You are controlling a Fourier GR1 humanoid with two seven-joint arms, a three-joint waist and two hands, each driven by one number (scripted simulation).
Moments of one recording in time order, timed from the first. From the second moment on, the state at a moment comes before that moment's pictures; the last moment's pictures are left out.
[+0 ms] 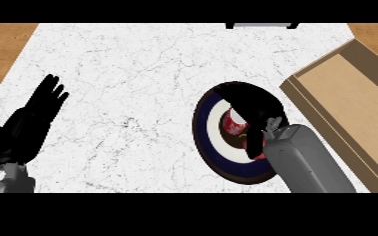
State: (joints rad) left arm -0.05 0.29 0.17 -1.60 0.28 -0.06 0.24; right arm -0.48 -0.18 0.36 -1.50 0.83 0.73 0.39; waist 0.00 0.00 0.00
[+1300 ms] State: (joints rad) left arm -0.04 0.23 0.20 -1.67 0.23 -0.09 0.30; right arm -0.49 -0.14 0.33 -1.31 1.03 0.57 0.12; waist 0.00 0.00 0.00
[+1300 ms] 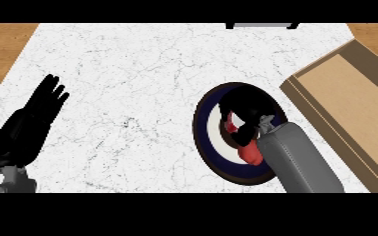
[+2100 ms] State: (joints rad) left arm -0.04 0.24 0.23 -1.64 0.23 -0.11 0.29; right arm -0.30 -0.12 0.18 -1.48 1.10 0.44 0.33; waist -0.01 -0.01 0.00
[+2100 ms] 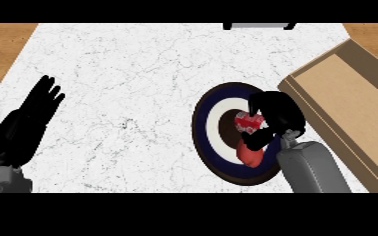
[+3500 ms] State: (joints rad) left arm -0.05 0.20 0.21 -1.64 0.20 -0.10 0.28; right arm -0.54 -0.23 -0.19 -2.15 1.09 0.69 0.66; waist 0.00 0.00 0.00
